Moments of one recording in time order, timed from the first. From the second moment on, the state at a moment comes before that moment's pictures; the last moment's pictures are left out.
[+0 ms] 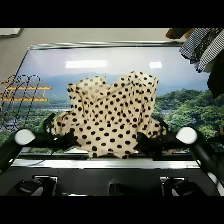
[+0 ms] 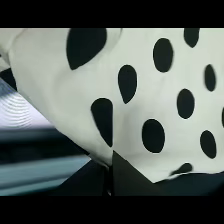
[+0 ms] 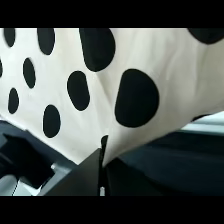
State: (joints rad) left arm -0.22 -0.76 0.53 0.96 -1.13 -1.84; right arm 0.25 -0.75 0.59 -0.88 1.29 2.07
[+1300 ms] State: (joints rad) left arm -0.18 -1.59 1.37 0.99 -1.16 -1.73; right arm 0.25 -1.14 0.85 -1.10 0.69 2.13
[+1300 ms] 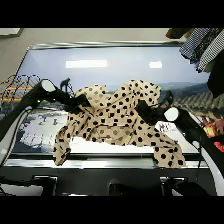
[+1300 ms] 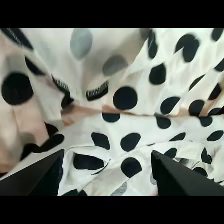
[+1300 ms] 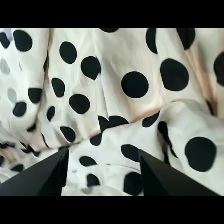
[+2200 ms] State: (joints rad) left arm -0.39 -1.19 0.88 1.28 -0.85 -1.65; right arm 0.46 -1.30 0.82 -1.28 0.82 1.98
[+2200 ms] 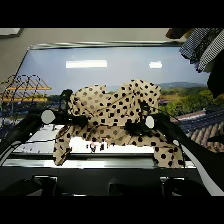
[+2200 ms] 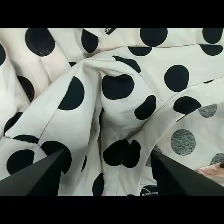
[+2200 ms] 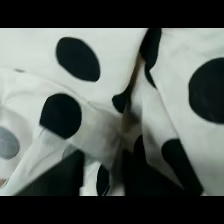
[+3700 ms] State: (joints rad) left arm -0.47 -1.15 1.24 1.37 -1.18 -1.72; right arm 0.46 -1.18 1.38 -1.39 1.47 2.09
